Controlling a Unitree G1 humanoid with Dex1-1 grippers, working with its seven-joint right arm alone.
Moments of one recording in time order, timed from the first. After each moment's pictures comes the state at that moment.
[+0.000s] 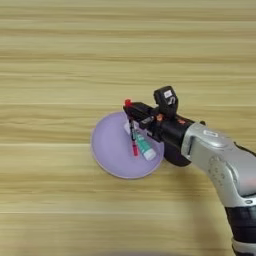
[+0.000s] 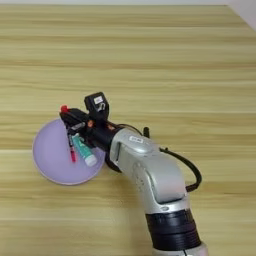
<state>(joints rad) -0.16 -0.19 0.08 -0.26 0.37 0.73 0.46</state>
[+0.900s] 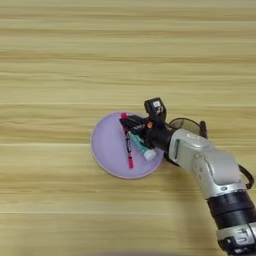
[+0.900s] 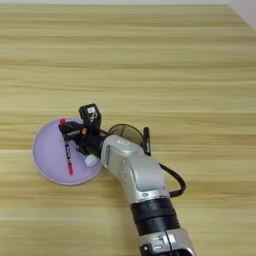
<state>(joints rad) -0.23 -0.13 0.10 0.09 0.30 0.60 0.47</state>
